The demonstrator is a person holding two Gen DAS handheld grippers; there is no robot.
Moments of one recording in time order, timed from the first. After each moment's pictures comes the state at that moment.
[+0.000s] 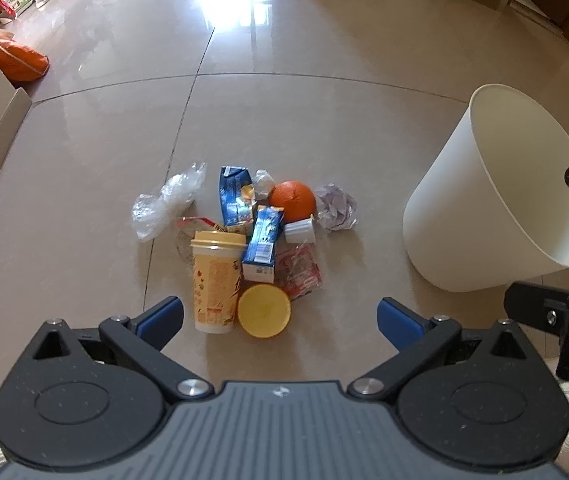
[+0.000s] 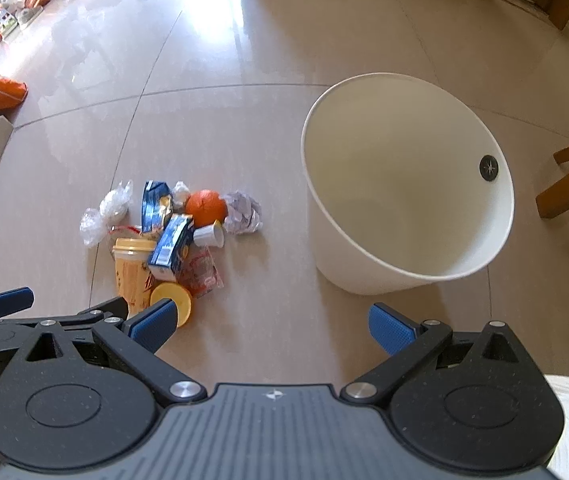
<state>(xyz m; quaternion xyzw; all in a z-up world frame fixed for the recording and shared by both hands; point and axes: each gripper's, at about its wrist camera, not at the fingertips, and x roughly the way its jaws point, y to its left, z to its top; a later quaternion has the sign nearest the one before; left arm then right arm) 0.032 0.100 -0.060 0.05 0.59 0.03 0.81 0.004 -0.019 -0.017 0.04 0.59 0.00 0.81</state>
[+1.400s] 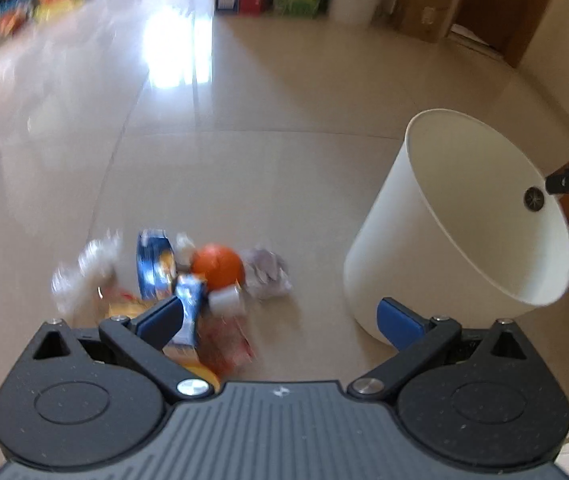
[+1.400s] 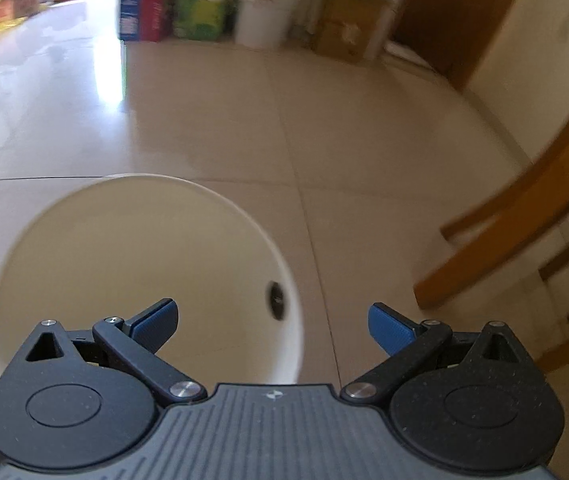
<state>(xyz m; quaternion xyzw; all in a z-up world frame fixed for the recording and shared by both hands) 0.057 0.059 -0.110 0.06 0.51 -0.05 0.86 0.083 -0.210 -0.066 -0.04 0.48 -0.15 0.86</state>
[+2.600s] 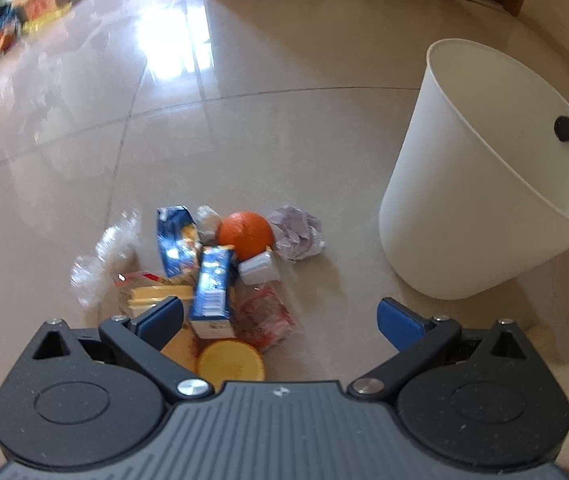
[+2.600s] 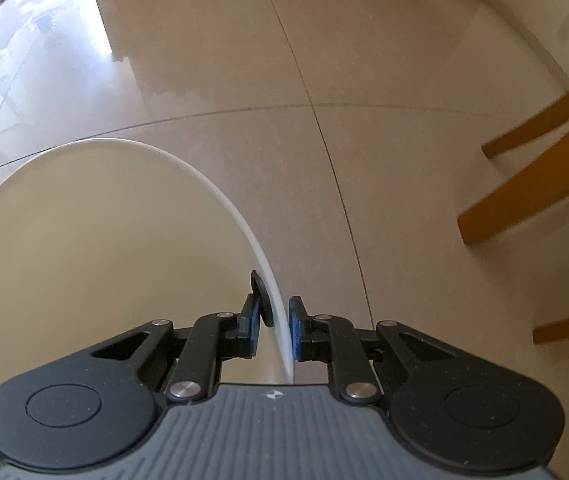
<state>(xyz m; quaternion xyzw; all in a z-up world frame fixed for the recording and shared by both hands) 0.044 0.071 -0.139 0.12 0.53 -0.05 0.84 0.139 -0.262 -0.121 0.05 0.58 -0.13 0.80</state>
